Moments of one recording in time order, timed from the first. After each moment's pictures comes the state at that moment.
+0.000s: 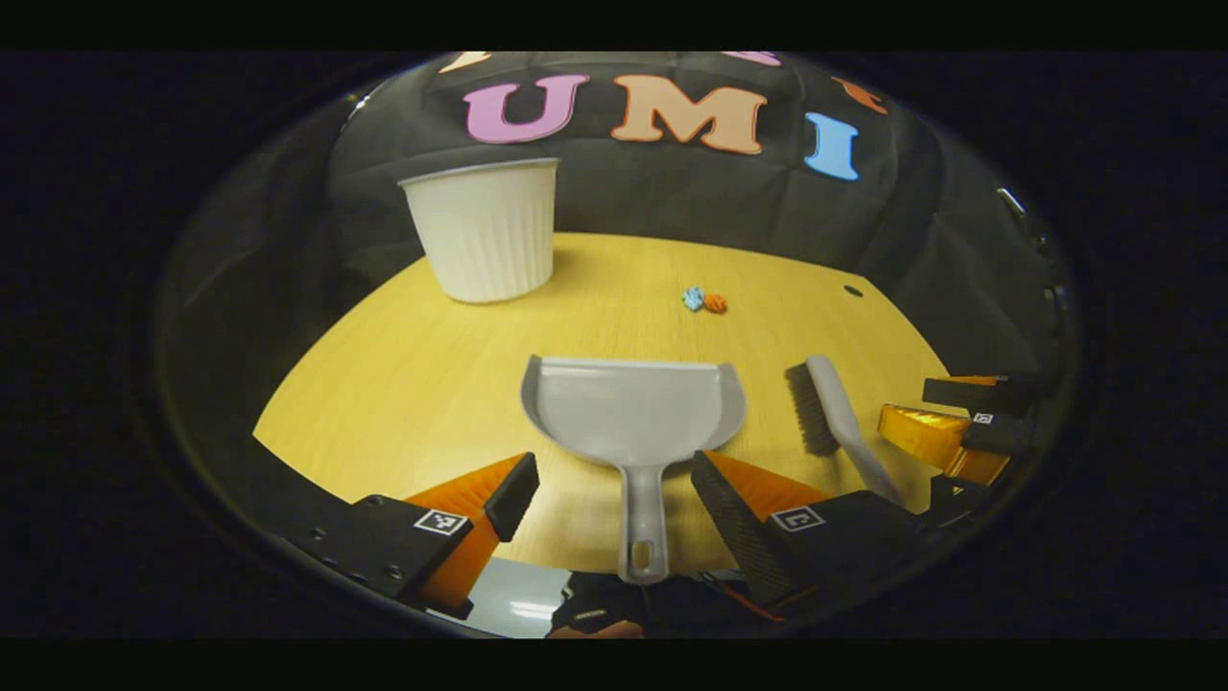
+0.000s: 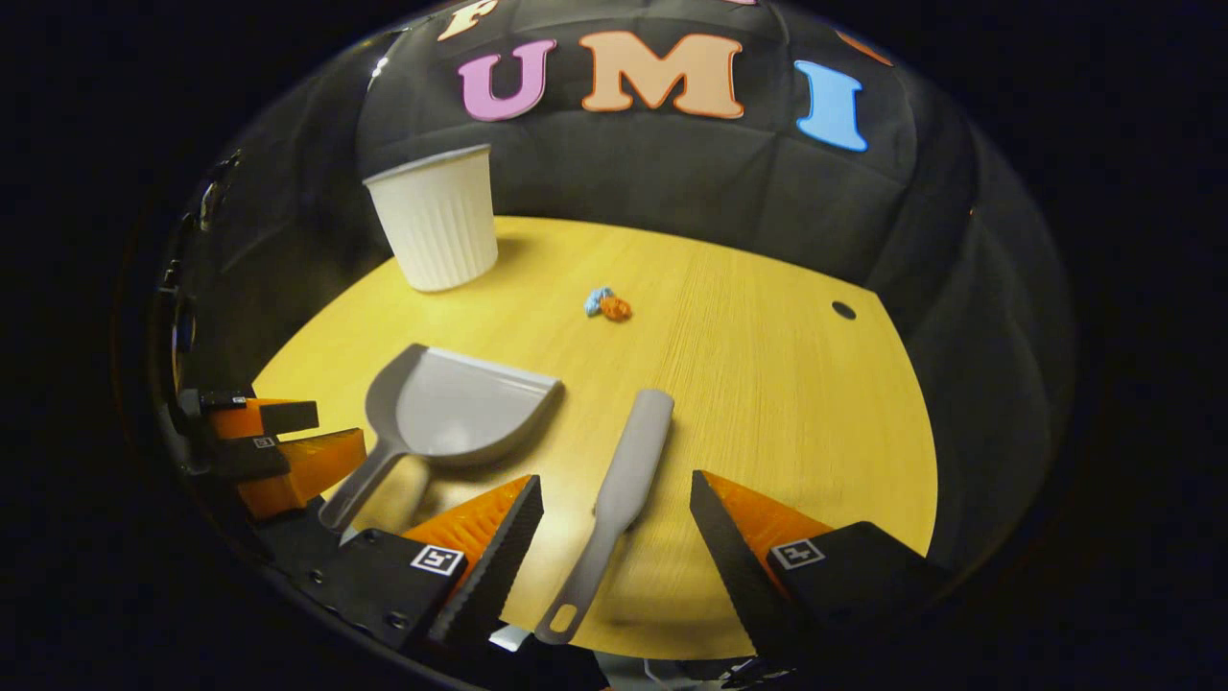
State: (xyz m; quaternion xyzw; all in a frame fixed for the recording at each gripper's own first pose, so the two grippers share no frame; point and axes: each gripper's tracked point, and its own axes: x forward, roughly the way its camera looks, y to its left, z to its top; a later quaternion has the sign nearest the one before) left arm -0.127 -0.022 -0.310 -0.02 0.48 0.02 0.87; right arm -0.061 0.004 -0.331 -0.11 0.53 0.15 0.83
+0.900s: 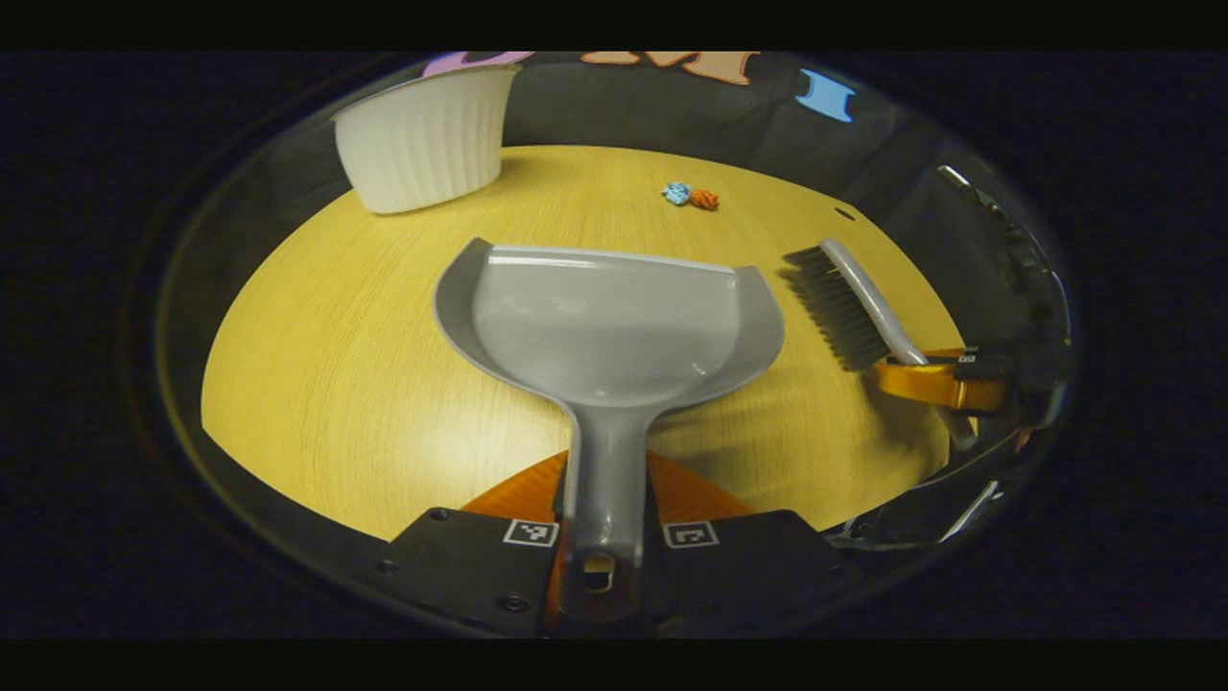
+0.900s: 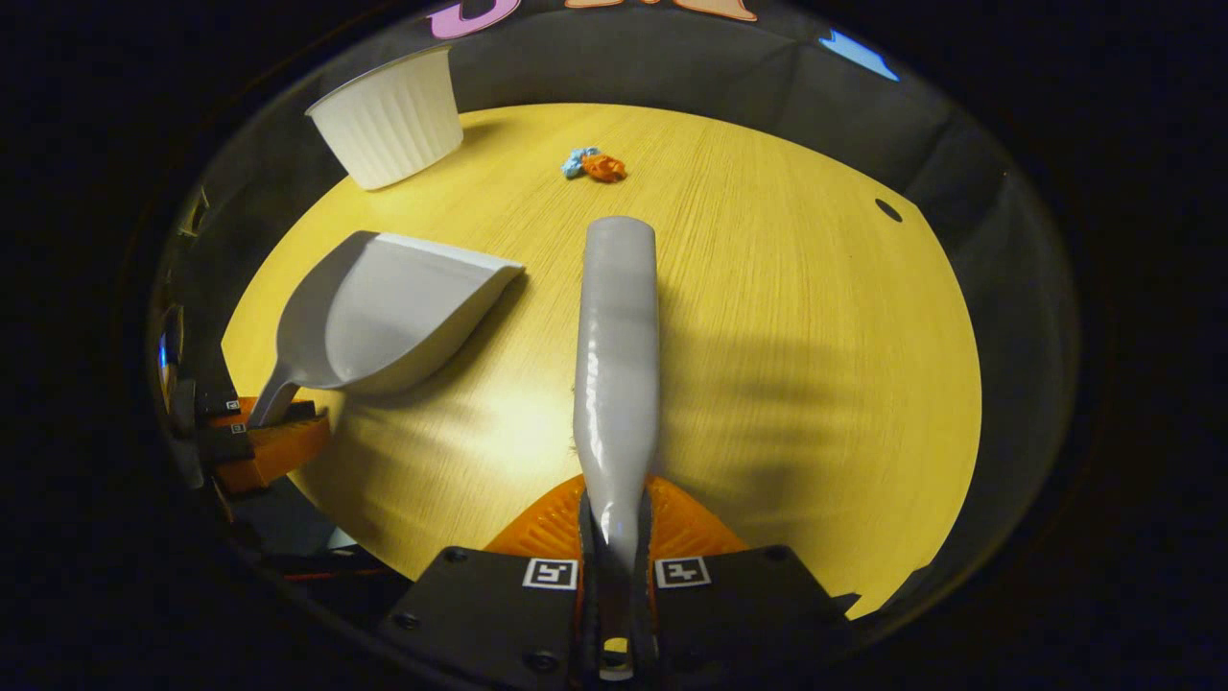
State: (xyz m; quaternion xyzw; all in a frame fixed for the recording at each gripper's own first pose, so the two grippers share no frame) left arm -0.142 -0.023 -0.383 -0.01 0.59 -0.06 0.80; right arm -0.041 -0.008 -0.385 -0.11 0.63 0.13 0.76
